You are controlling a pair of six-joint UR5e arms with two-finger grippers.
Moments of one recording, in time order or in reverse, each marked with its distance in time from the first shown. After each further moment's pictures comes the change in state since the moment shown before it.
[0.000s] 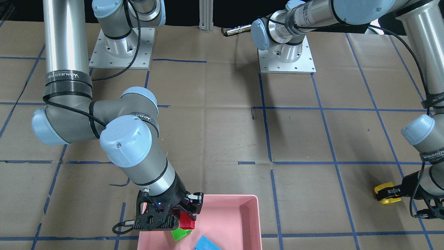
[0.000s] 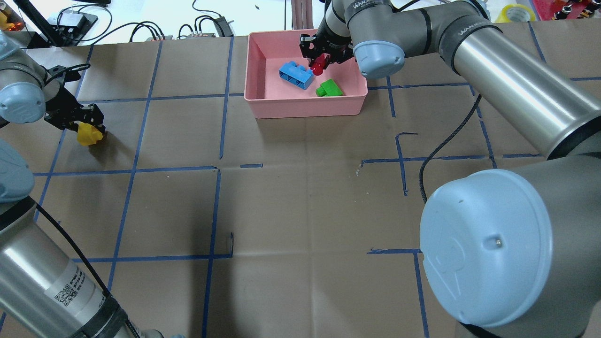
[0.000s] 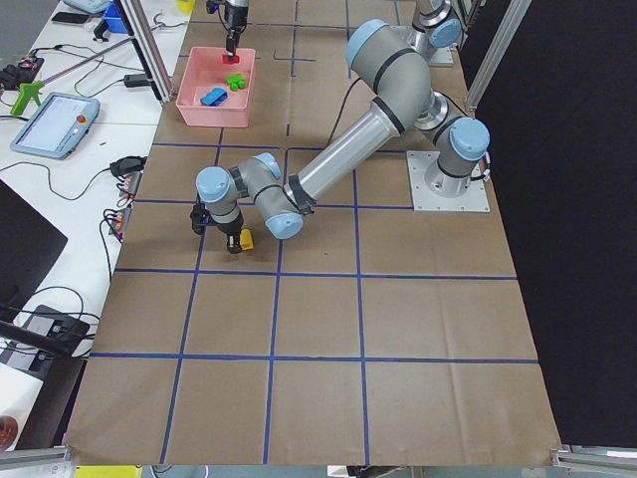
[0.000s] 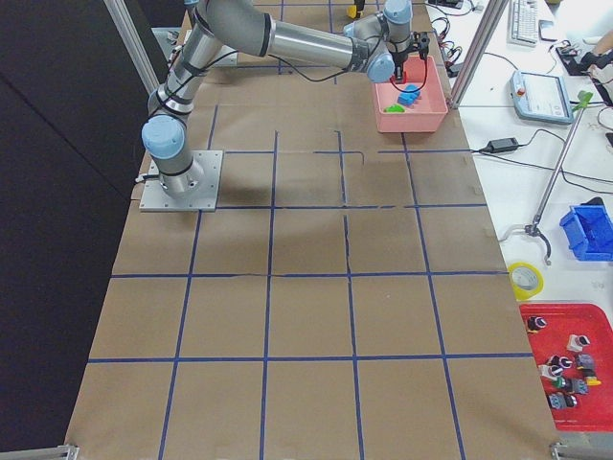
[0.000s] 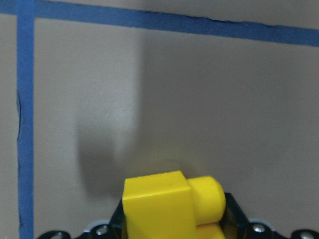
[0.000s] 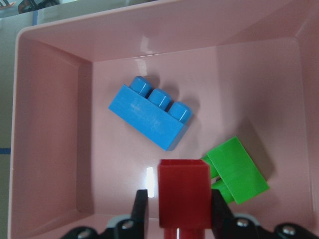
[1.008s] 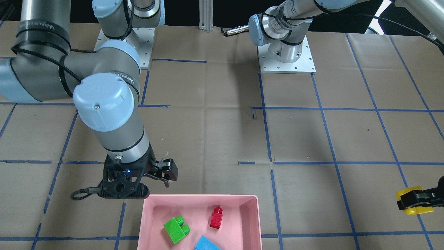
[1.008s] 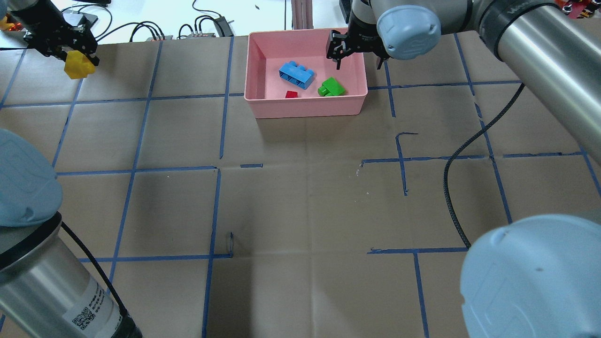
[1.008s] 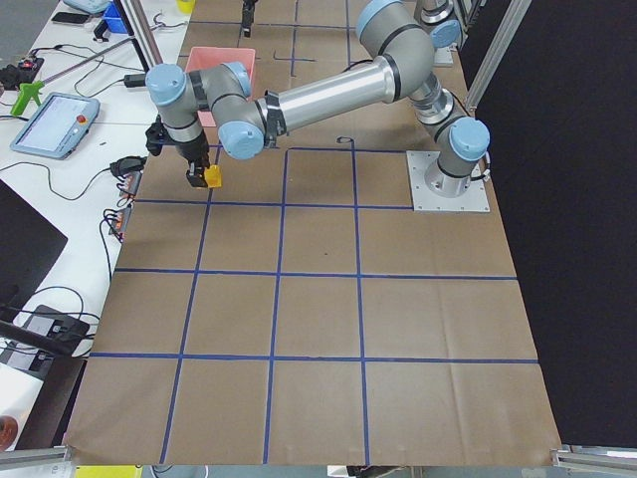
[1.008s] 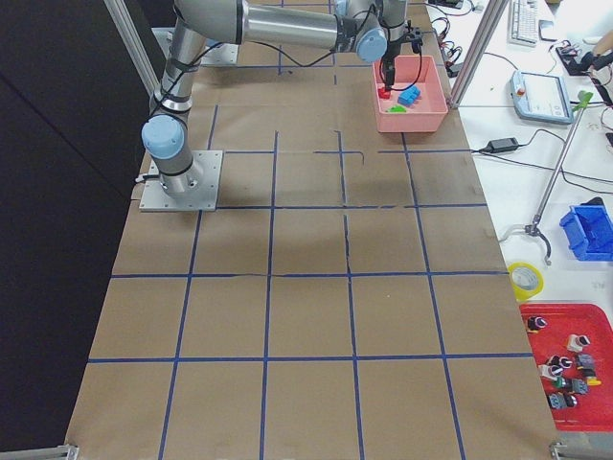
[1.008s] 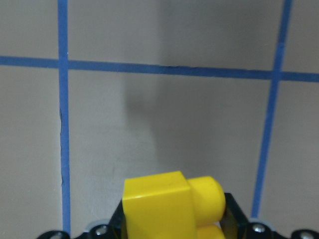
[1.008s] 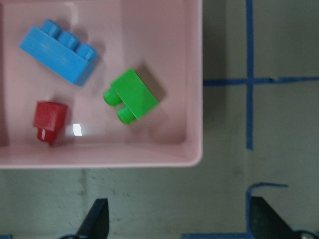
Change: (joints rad) left arm -0.203 0.047 0.447 -0.457 -0.029 -0.165; right arm -0.035 -0.199 0.049 0.387 -0.239 -0.113
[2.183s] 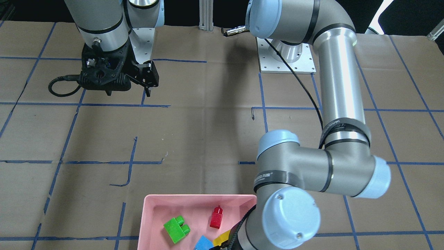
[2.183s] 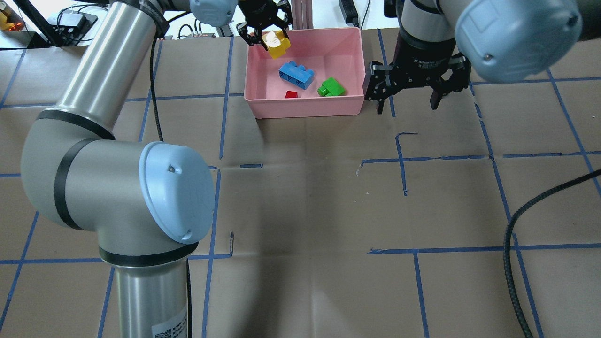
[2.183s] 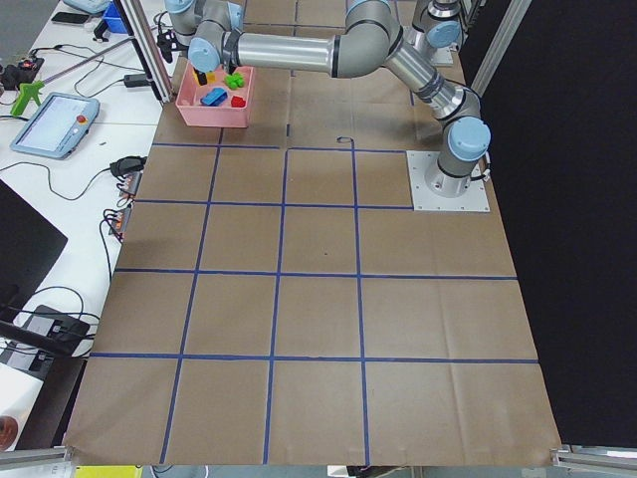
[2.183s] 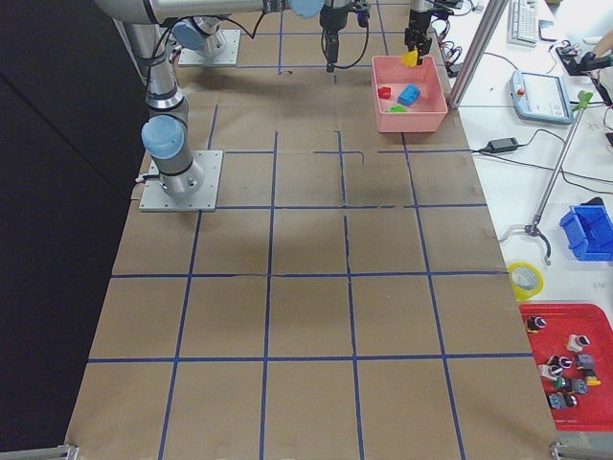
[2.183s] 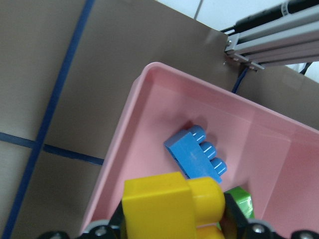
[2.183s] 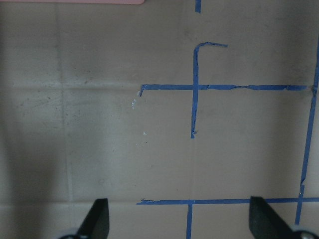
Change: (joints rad) left arm -0.500 -0.299 0.245 0.187 -0.119 -0.796; right arm -0.007 -0.407 0.258 0.249 -0.021 -0.027
